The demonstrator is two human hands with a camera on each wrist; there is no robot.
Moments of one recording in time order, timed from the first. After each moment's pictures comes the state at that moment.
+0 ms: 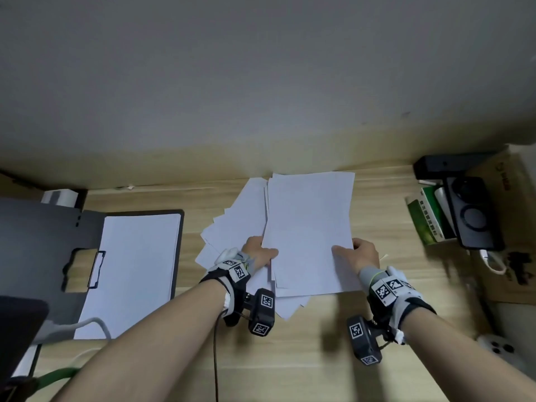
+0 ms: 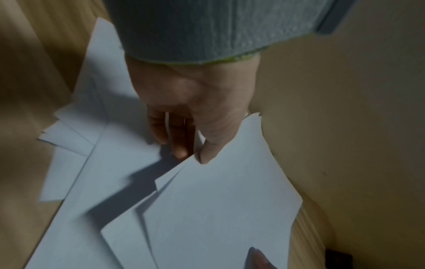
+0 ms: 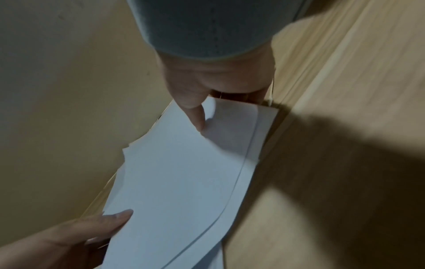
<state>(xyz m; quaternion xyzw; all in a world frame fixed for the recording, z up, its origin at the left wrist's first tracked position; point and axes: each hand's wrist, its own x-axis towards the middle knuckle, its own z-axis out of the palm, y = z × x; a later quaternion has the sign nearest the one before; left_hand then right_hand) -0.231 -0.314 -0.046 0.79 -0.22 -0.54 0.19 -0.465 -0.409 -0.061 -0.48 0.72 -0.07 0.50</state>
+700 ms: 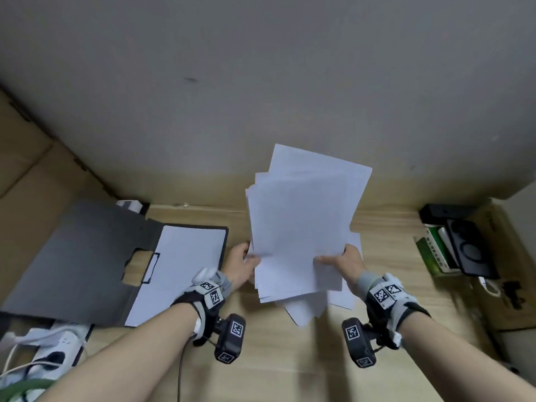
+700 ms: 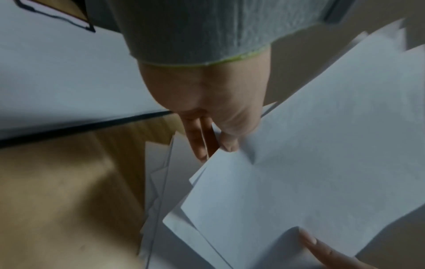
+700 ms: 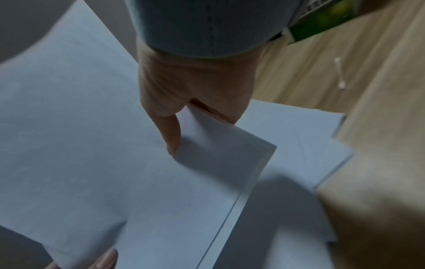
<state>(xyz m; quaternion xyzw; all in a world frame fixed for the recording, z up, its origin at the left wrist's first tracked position) -0.156 -0.196 0.055 0.75 -0.32 -0.41 0.41 -0.380 -0.340 0.050 -0.51 0.53 -0.19 0.65</state>
